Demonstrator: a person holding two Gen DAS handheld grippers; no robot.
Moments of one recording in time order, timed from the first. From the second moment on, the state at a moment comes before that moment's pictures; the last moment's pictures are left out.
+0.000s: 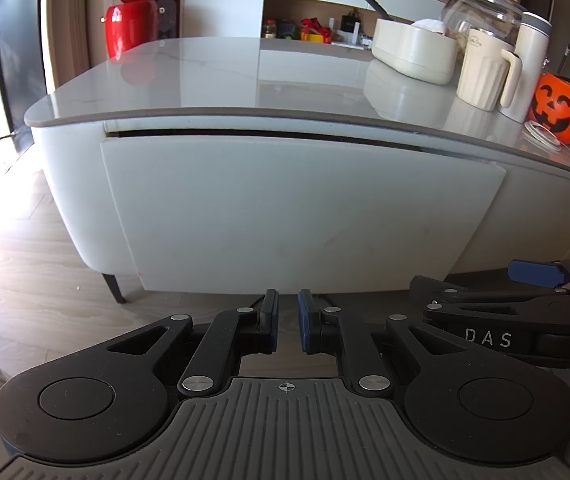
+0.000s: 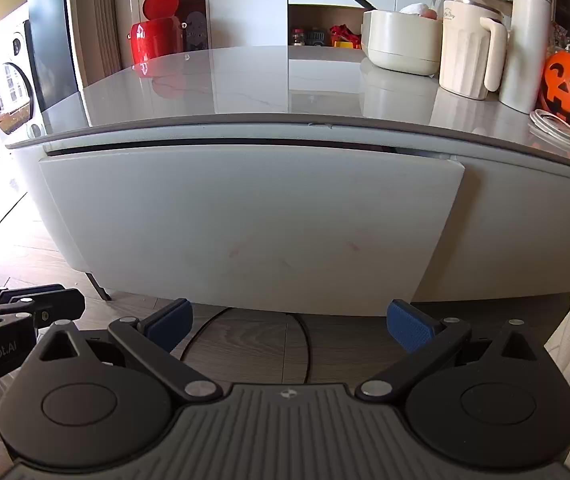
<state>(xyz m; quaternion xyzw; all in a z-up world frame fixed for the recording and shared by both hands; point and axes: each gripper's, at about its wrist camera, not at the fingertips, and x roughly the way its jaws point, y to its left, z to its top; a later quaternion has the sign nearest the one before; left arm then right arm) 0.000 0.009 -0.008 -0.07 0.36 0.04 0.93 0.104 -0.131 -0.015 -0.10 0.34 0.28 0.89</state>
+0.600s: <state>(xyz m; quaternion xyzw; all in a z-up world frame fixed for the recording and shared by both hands) 0.001 0.009 -0.008 -0.09 0.35 0.09 0.93 0.104 -0.131 -0.014 -0.10 0.34 0.28 0.89</state>
